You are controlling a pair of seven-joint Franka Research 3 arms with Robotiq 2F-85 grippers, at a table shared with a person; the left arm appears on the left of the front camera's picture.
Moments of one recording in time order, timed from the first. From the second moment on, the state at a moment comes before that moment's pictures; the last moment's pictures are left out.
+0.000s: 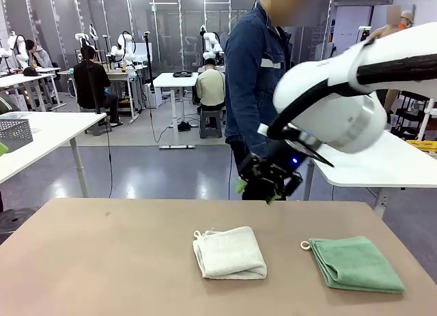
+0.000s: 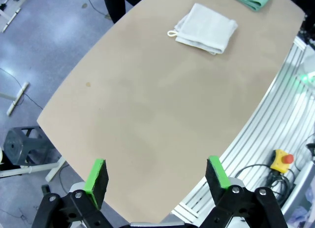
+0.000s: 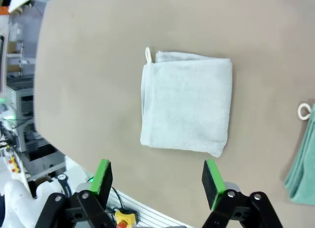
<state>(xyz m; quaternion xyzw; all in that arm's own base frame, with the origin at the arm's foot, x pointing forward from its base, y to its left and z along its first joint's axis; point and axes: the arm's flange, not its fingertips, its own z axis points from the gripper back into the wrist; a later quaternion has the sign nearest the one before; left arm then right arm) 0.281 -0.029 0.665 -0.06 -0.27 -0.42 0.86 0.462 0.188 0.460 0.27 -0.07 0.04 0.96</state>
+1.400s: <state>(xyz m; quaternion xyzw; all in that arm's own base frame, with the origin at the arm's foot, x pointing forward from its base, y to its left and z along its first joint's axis) 0.281 -0.029 0.665 -0.06 -0.27 -0.42 0.86 0.502 0.181 0.272 0.35 0.00 -0.01 0.94</state>
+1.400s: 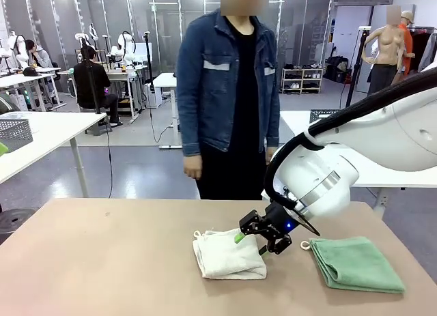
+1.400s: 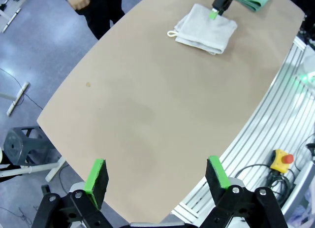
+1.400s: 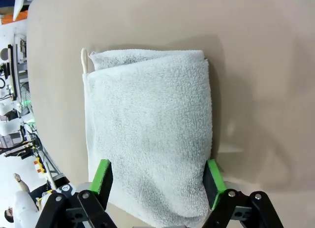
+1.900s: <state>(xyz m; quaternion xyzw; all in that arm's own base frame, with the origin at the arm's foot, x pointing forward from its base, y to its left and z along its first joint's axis) 0.281 -0.029 0.665 -0.06 -0.27 -0.42 0.86 0.502 0.184 0.268 0.34 -0.01 -0.01 0.94</state>
